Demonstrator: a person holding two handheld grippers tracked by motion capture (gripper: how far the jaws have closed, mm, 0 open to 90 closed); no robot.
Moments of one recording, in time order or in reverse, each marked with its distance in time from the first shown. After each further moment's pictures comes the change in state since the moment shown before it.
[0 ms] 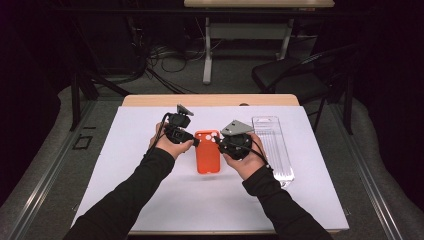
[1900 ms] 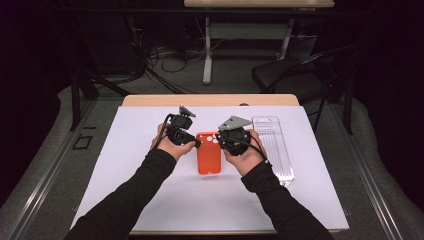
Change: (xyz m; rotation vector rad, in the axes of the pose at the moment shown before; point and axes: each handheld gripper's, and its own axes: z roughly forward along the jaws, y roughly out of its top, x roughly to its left) left arm -0.004 -0.001 0.004 0.009 0.000 0.016; right arm -0.002 0.012 0.000 0.063 0.014 0.018
